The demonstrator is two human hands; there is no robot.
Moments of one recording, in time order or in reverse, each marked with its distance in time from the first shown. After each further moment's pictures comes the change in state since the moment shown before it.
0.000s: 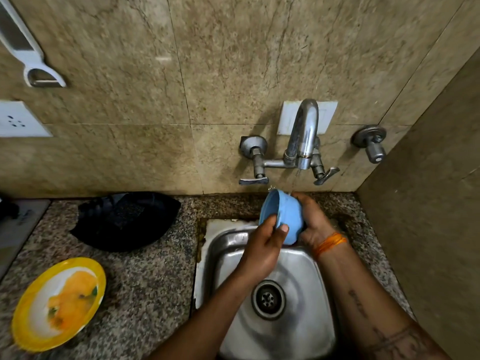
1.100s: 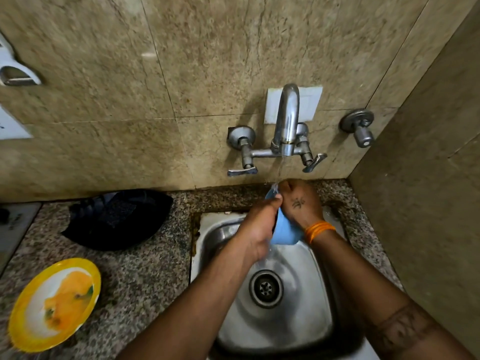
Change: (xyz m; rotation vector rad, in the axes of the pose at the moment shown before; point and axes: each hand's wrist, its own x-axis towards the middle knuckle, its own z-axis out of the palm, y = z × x) left_hand 0.021 0.052 0.016 -0.405 0.024 -0.502; right_hand -0.012 -0.007 -0.011 -1.121 0.313 -0.737
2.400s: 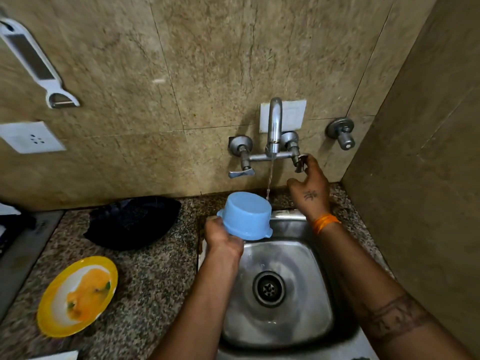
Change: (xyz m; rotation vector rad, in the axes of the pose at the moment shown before) left_hand -0.021 -0.017 -0.060 -0.775 0.248 0.093; right_hand -0.026 -0.005 -0.039 0.412 0.314 -0.058
